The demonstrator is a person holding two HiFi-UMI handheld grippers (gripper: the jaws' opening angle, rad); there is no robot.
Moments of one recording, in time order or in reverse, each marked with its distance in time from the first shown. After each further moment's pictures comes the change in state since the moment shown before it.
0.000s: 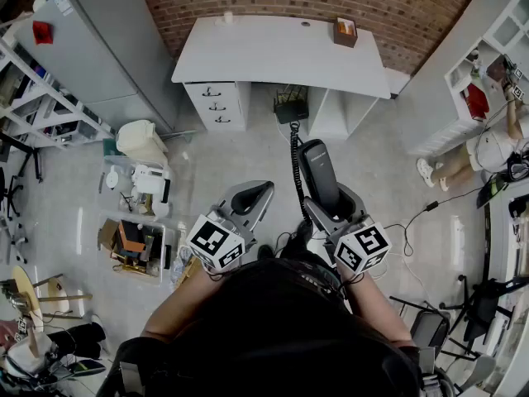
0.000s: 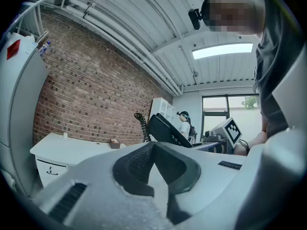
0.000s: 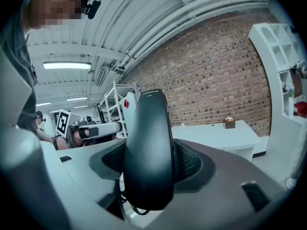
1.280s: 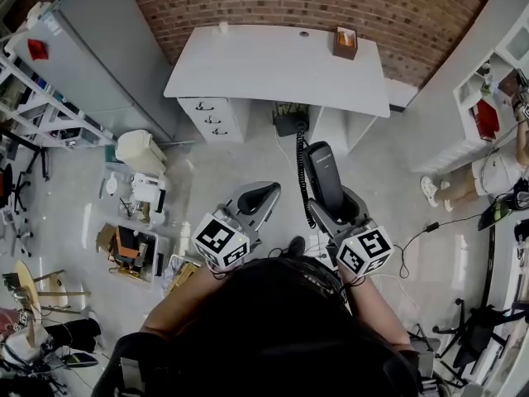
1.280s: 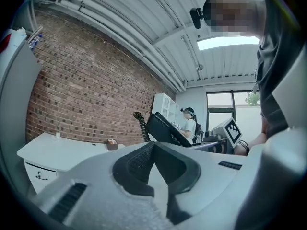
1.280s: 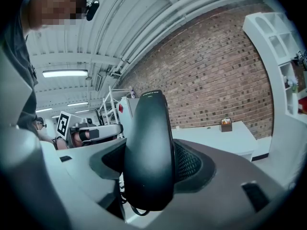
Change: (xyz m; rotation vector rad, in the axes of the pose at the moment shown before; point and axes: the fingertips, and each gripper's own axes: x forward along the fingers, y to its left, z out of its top) left arm 0.155 0.003 -0.006 0.001 0.031 0.021; right arm -0.002 -0.150 0.031 0.039 -0.022 0.033
